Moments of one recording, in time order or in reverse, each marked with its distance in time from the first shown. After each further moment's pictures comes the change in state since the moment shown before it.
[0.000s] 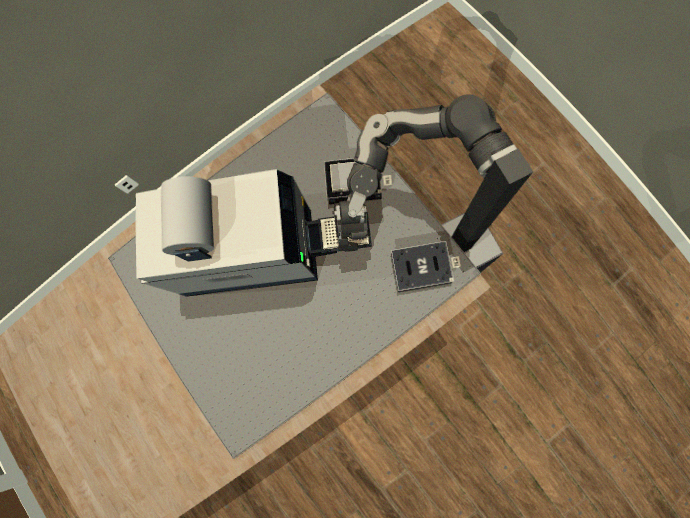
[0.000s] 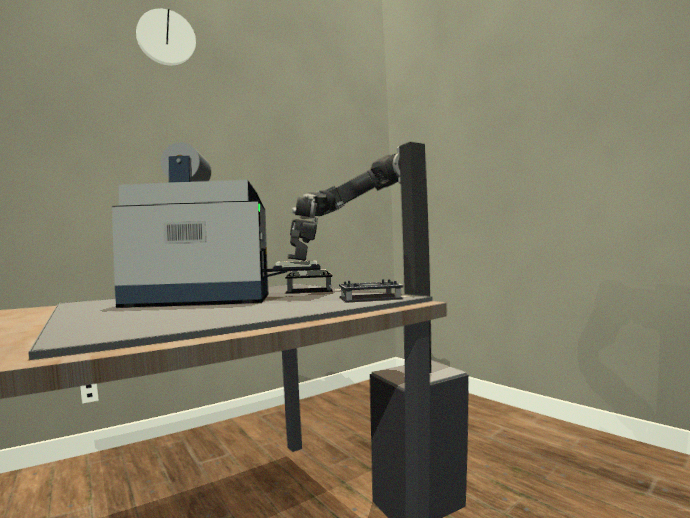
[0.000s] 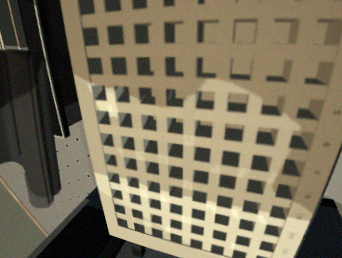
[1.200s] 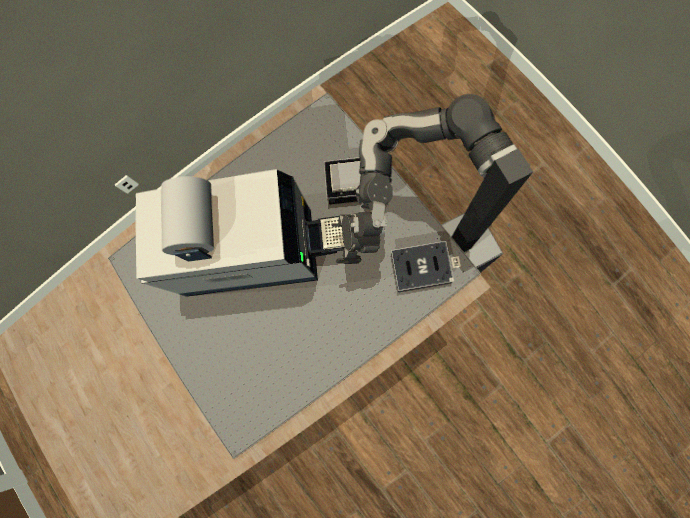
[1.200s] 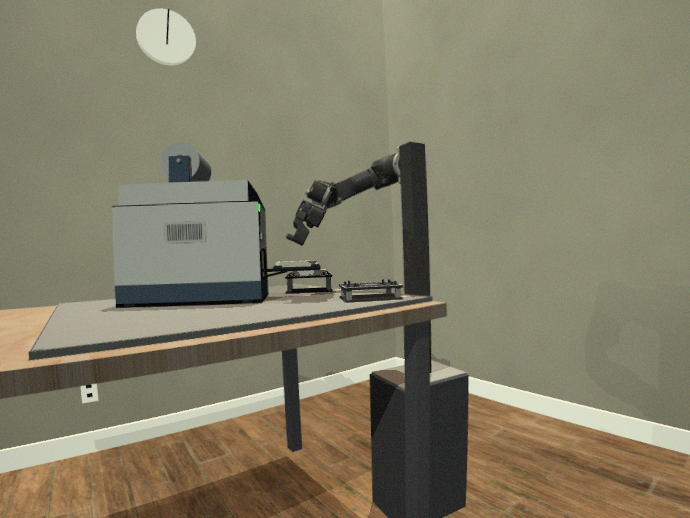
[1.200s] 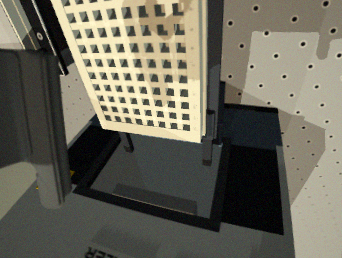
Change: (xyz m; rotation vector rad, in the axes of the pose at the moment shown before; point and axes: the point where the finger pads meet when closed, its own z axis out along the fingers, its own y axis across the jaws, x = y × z) arm -0.013 0.048 -0.053 -0.004 -0.298 -0.010
